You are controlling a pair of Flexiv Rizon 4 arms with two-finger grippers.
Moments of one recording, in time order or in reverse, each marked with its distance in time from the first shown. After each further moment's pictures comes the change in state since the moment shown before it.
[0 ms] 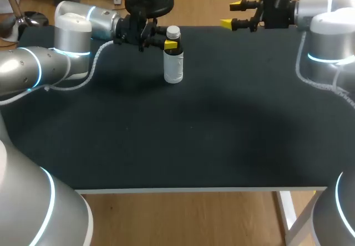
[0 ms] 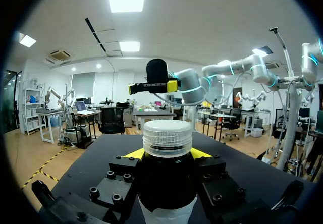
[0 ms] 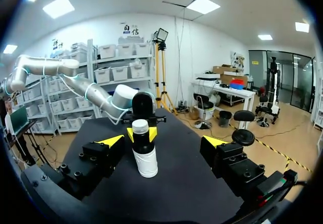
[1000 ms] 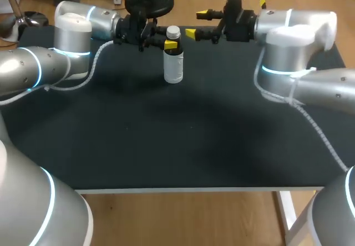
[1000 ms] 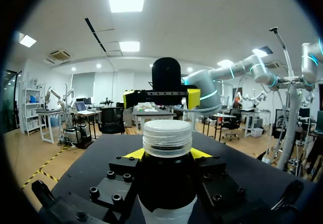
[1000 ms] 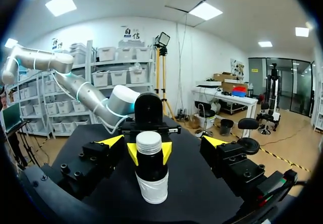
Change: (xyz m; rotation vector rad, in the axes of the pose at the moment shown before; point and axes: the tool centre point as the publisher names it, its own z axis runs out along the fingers) left arm 0.000 0.000 0.000 0.000 0.000 0.000; right arm 0.035 -0.004 0.097 -0.082 -0.024 -0.024
